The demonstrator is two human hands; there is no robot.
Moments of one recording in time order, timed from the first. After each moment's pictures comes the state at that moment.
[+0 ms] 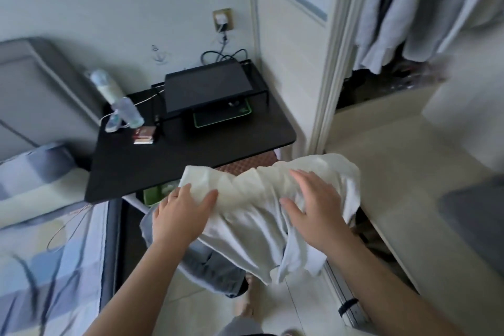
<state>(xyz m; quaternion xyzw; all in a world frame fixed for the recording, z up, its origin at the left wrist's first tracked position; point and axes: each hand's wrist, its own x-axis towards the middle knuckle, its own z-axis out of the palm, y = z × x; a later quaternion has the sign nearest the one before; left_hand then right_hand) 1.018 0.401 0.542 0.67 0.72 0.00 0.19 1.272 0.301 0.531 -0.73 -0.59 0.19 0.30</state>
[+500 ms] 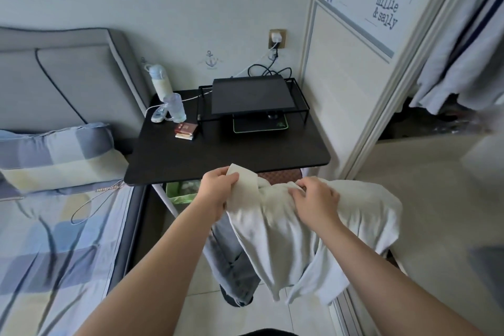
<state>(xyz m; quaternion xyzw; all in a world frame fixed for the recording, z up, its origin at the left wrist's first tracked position) 1.001 0.435 0.566 0.37 0.65 0.36 0.56 1.209 0.382 0.532 -0.77 -0.56 0.17 0.26</state>
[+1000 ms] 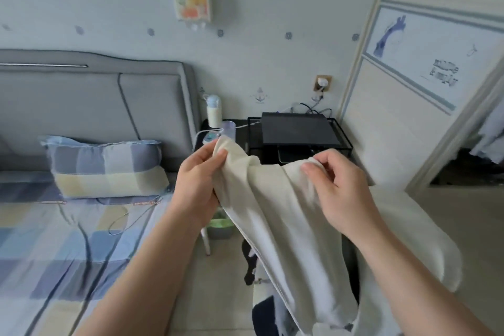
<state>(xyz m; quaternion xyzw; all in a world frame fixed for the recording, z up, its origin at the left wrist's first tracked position) 0.812 0.390 0.685 0.36 0.40 0.59 0.60 1.042 0.349 0.695 -0.54 -0.65 0.19 0.50</state>
